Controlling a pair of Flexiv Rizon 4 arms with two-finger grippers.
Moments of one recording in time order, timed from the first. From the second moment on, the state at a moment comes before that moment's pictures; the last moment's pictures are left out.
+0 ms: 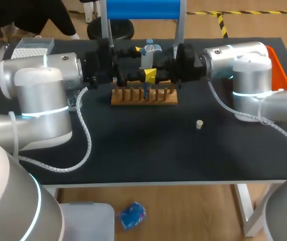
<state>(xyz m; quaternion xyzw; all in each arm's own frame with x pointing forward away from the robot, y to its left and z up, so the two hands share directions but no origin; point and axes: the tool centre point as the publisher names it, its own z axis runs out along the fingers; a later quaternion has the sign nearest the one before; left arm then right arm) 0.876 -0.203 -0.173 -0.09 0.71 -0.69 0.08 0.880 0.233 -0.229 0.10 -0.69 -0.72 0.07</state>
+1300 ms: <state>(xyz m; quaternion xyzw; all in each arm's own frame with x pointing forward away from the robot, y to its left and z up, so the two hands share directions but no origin) 0.878 -0.203 -0.177 -0.09 0.71 -0.69 0.08 0.880 0.233 -0.231 0.10 -0.68 -0.72 0.07</state>
